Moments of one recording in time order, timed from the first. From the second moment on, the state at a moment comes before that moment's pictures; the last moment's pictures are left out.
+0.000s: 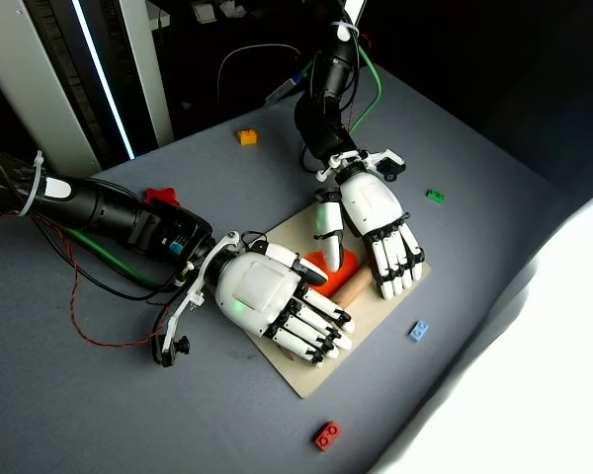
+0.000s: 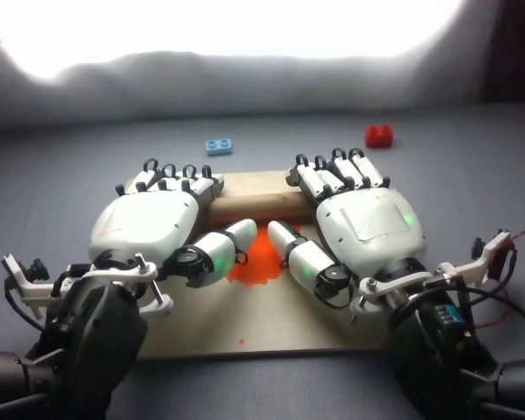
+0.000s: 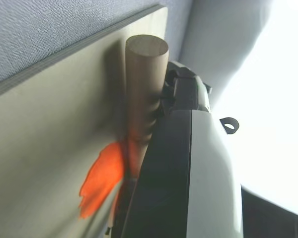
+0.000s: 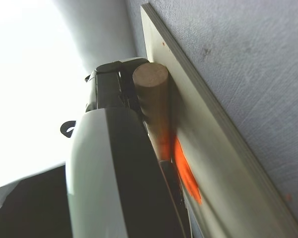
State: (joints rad) left arm 0.74 -1.37 1.20 -0.85 -1.02 1.43; right arm -0.71 -1.70 1.42 0.72 1.15 -1.48
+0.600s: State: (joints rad) left arm 0.77 -1.35 1.16 -0.82 -1.06 1.41; right arm -0.72 -1.69 1.39 0.71 1.15 -1.49
